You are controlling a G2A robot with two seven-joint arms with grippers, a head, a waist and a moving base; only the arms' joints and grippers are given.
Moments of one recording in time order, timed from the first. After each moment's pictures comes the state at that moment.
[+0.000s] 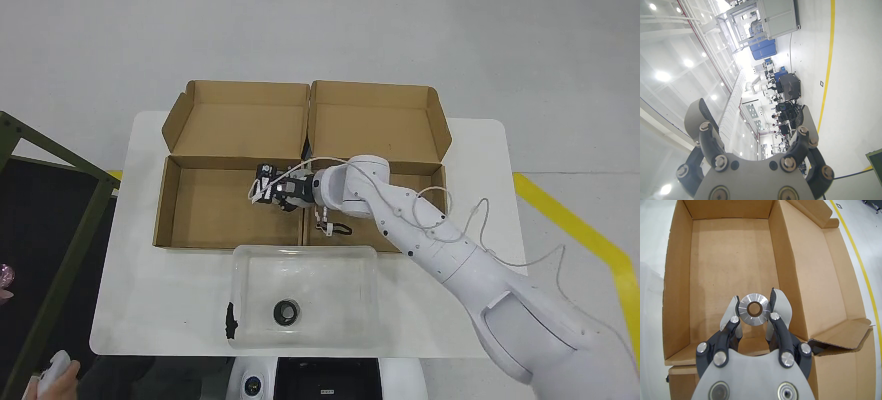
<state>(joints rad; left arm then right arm) -0.36 -0.19 -0.39 -1.44 1.98 -0.36 0.13 -0.46 -1.47 0.51 -1.06 -1.21 -0.62 0.34</state>
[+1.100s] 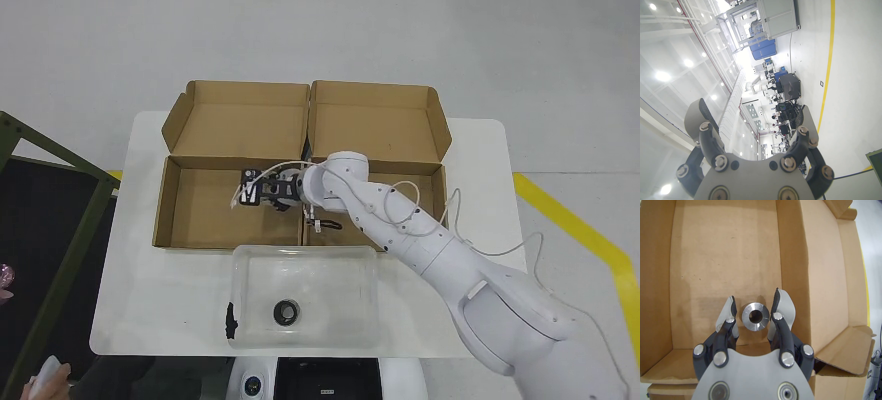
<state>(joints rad) -0.36 -0.19 -0.39 -1.44 1.98 -0.36 0.13 -0.40 -1.58 0.48 -0.93 -1.31 -0.63 0.36</state>
